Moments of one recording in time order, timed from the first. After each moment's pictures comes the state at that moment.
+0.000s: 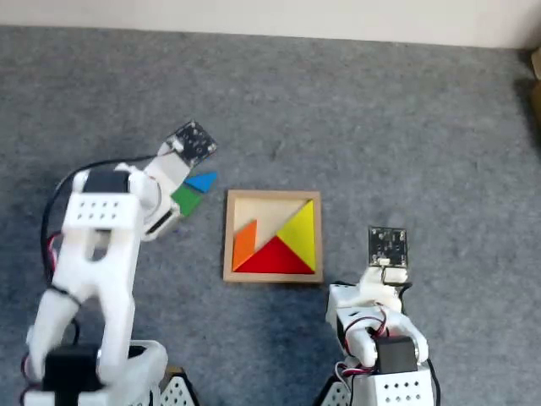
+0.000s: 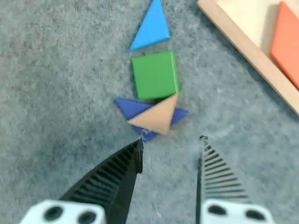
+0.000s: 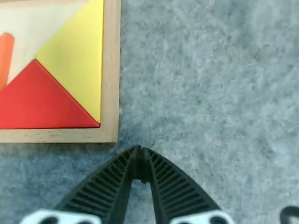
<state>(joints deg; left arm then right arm) -6.9 -17.9 32.7 66.4 -40.1 -11.6 -104.2 96.0 70.1 -5.9</state>
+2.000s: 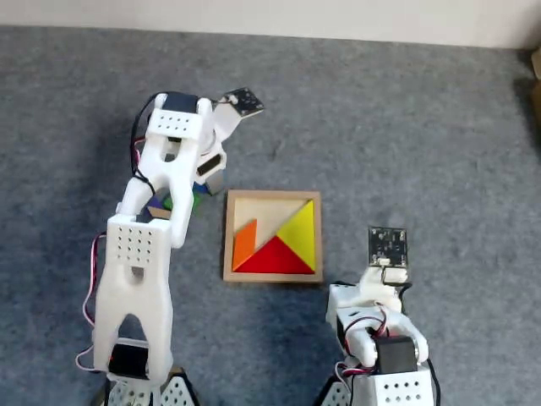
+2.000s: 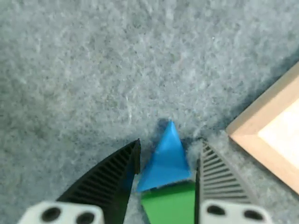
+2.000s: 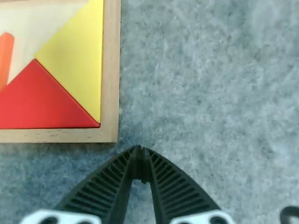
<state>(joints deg) 1.3 54.5 -46.4 87.5 -38.3 -11.6 -104.2 96.0 70.1 -5.9</state>
